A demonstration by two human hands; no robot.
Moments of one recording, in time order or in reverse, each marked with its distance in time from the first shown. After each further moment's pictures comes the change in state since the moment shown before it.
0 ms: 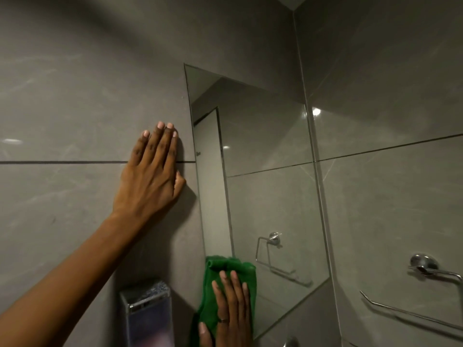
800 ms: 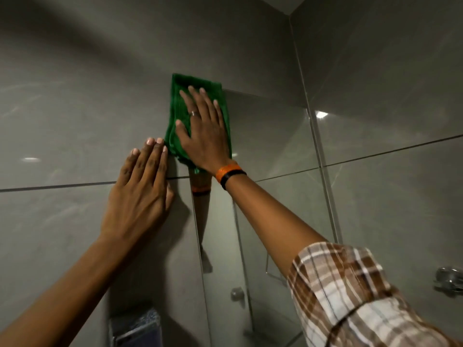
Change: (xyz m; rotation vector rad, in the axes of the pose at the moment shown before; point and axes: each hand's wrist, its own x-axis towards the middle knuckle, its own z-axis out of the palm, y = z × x) left_hand 0.004 0.006 -0.004 0.072 0.021 0.021; right_hand 0.407 -0.023 0.000 0.083 0.030 -0.196
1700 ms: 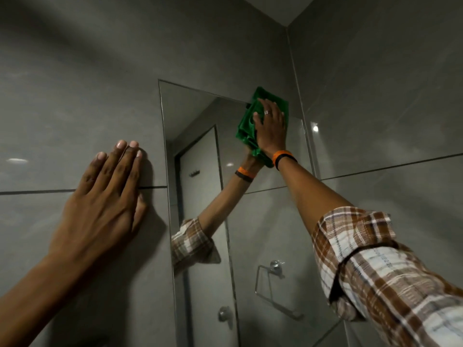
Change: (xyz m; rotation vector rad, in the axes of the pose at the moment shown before) left_hand 0.000 -0.003 0.016 0.010 0.072 0.001; right_hand 0.034 0.215 -0.015 0.063 0.056 0.357
